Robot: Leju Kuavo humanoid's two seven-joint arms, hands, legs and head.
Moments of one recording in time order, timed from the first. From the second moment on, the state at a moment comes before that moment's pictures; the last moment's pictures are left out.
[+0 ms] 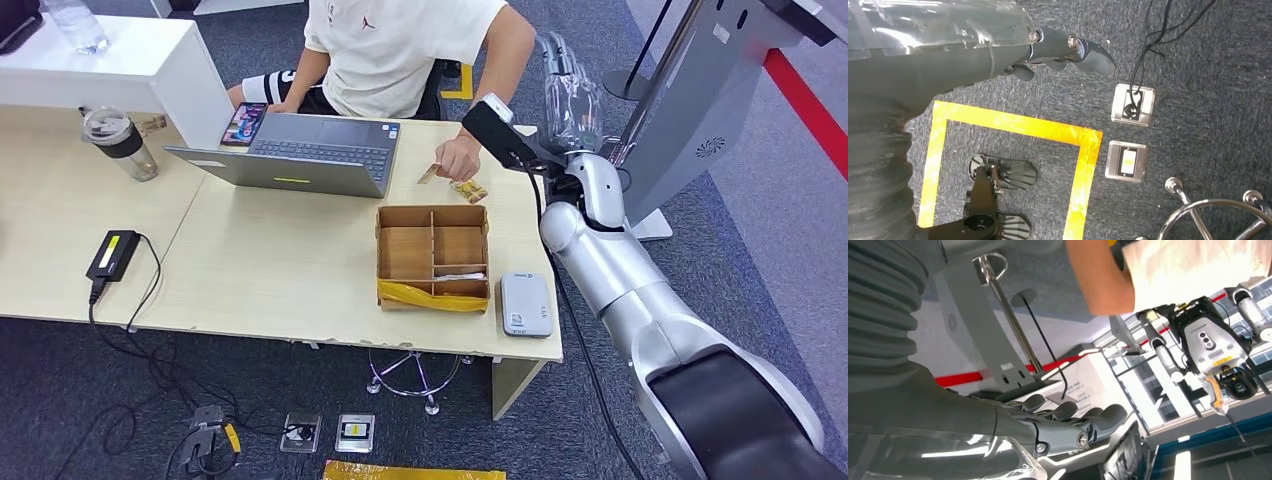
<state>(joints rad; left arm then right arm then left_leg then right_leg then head) -0.26 0.13 -0.67 -0.22 0.77 0.34 -0.21 -1.03 0.00 0.43 -0.58 0.98 -0.50 -0.13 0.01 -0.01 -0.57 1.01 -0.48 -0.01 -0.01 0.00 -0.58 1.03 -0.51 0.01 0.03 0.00</state>
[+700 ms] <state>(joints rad) -0.18 0.16 -0.66 -0.21 0.84 0.35 -0.27 -0.42 -0.12 0.31 -1.68 0.66 -0.18 0.01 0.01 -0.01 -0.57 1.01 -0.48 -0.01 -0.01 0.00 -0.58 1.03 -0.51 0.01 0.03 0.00</state>
